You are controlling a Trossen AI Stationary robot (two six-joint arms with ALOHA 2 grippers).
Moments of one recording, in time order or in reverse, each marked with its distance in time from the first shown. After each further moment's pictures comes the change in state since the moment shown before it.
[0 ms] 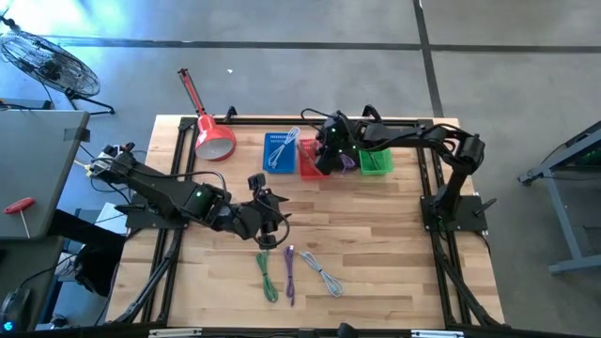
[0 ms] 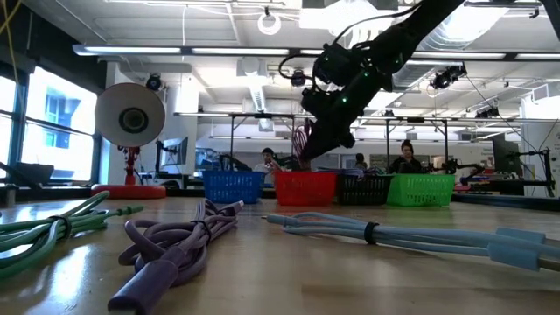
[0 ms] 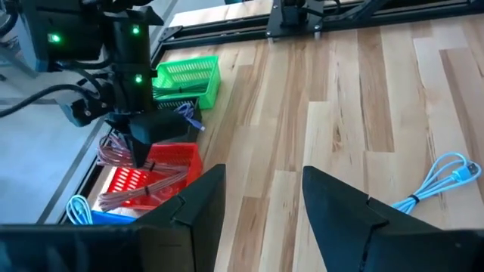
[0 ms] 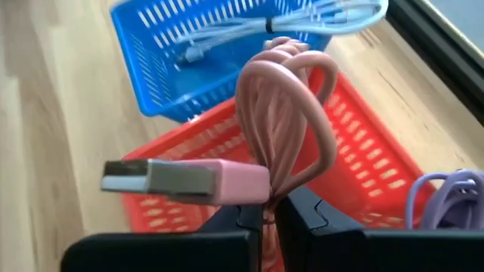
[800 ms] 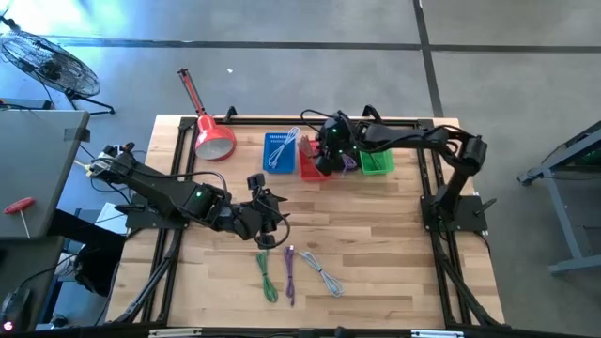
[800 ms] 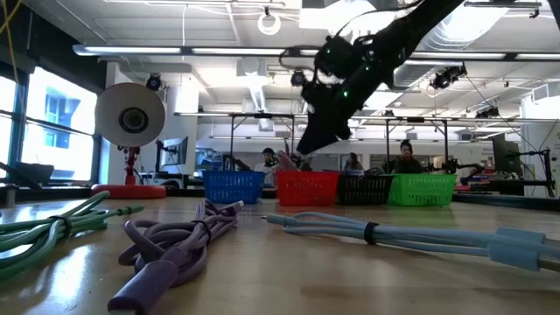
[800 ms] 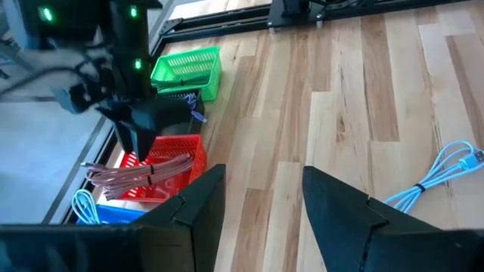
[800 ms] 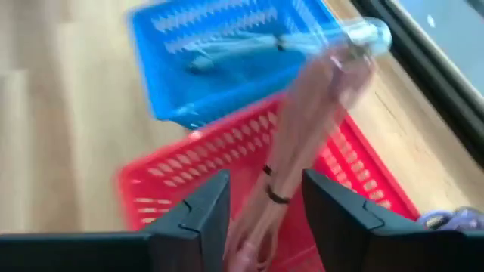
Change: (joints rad) left arm 0.000 0.000 0.000 -0.032 -0.001 0.002; right arm 0.020 -0.040 -0.003 0.023 -0.004 -0.082
